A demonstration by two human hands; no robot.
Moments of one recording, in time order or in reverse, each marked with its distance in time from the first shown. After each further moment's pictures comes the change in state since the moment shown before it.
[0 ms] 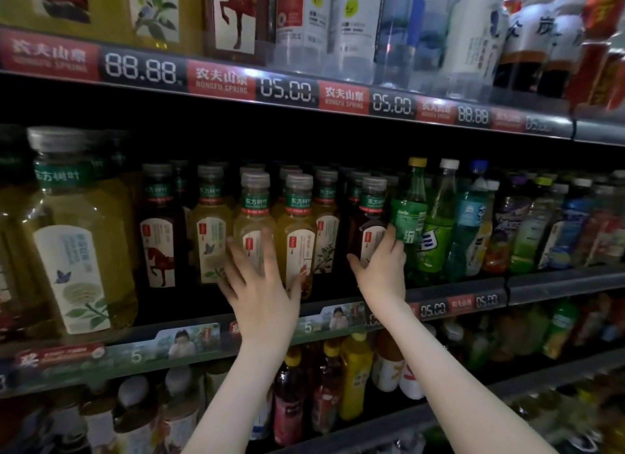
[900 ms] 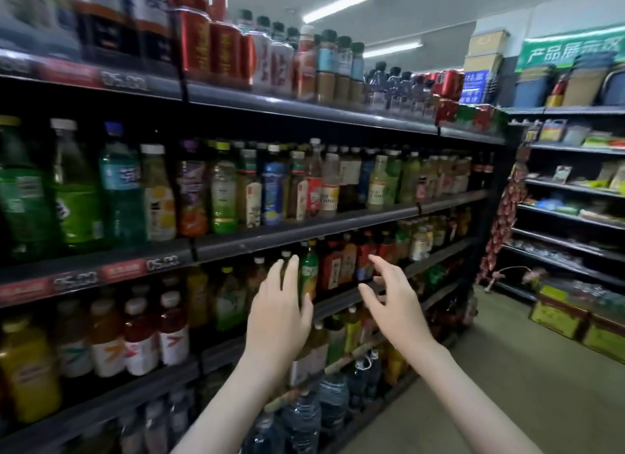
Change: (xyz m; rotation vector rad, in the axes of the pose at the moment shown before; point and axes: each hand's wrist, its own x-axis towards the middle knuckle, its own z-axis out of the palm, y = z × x) left_hand -0.271 0.487 0.086 -0.406 -0.303 0.469; right_hand -0.051 0.428 -0.438 -0.039 -0.008 0.002
